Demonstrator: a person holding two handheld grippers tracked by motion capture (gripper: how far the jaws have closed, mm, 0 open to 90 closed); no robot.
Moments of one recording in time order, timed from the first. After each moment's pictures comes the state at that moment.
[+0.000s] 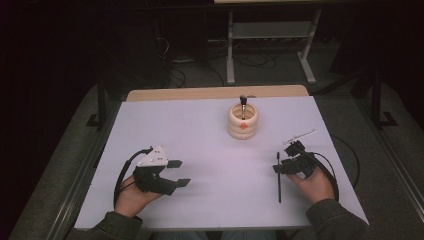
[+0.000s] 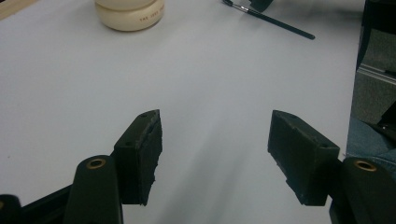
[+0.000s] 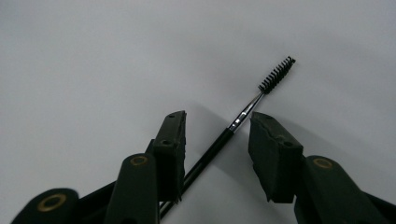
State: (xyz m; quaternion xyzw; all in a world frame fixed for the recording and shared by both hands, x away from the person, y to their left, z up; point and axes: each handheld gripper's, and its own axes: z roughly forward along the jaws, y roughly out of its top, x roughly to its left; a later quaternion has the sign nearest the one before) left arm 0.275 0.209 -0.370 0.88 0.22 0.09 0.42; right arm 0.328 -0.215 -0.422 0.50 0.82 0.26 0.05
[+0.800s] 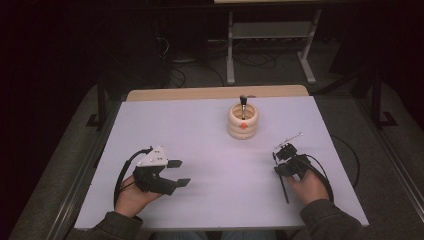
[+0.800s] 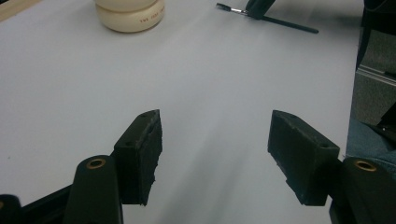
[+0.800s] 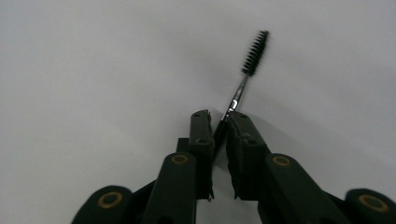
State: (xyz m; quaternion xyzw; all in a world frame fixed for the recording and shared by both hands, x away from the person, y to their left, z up) left arm 0.274 0.209 -0.370 0.87 0.22 0.09 0.42; right arm 0.325 -0.193 -0.425 0.50 0.84 0.18 0.09
